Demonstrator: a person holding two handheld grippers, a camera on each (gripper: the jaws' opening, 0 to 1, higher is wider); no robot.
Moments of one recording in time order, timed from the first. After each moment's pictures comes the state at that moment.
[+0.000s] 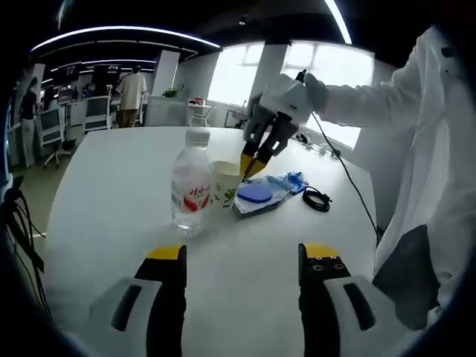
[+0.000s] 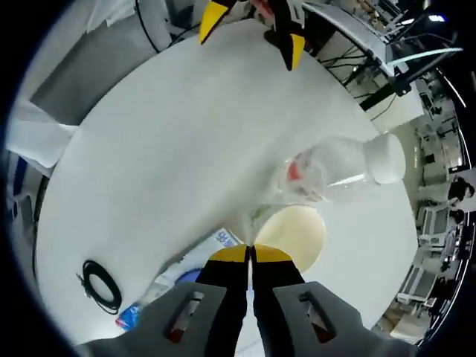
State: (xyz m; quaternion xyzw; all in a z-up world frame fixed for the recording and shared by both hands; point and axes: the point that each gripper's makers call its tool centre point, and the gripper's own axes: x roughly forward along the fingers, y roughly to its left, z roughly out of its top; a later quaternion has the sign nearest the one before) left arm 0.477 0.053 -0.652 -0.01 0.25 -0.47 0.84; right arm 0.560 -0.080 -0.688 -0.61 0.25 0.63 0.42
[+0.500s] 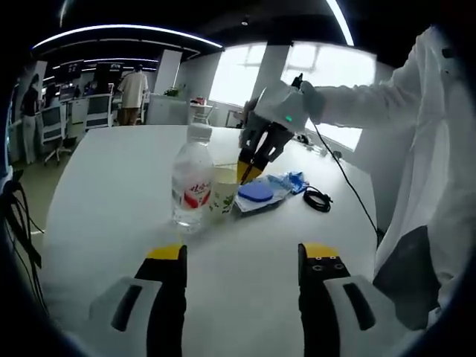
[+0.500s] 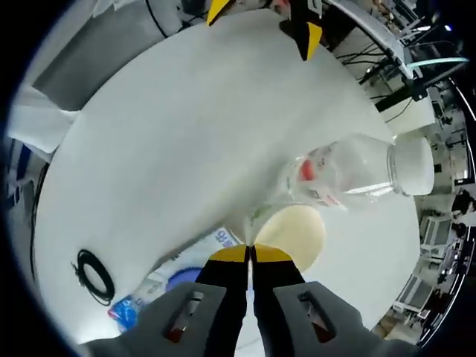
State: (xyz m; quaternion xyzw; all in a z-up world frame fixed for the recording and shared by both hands) left arm 0.478 0.051 -0.654 -0.02 0.25 -0.47 0.84; right arm 0.562 -0.084 -0.704 -0.62 0.25 0.63 0.39
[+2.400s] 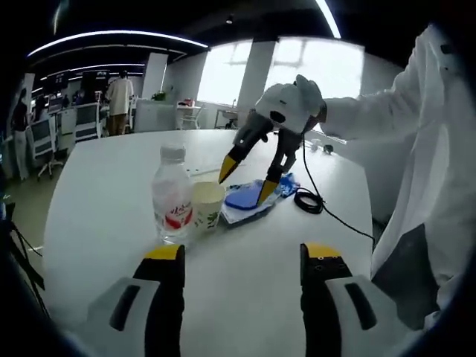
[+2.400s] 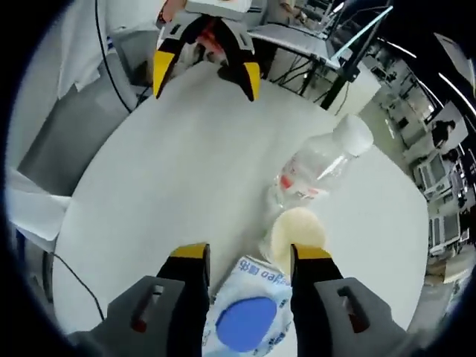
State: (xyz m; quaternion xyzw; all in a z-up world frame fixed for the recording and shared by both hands) left arm 0.475 0.020 -0.631 0.01 0.24 -0.50 0.83; right arm 0.535 -0.082 -0.673 -0.44 0.27 0.62 0.60
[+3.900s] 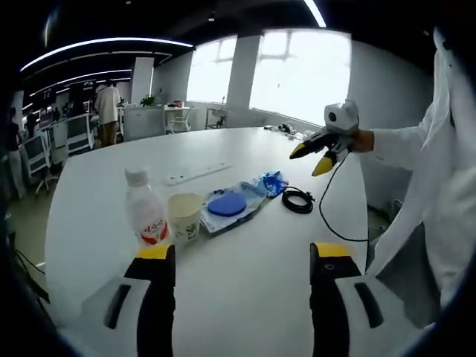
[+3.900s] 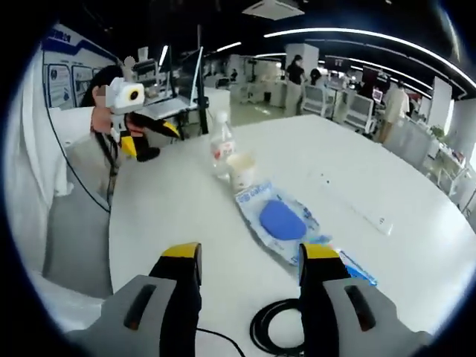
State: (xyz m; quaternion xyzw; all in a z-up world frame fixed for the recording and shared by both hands) left arm 0.449 -0.006 -0.611 0.04 0.23 -0.51 0.83; right arm 0.421 -0.270 -0.619 -0.12 0.30 0.36 0.88
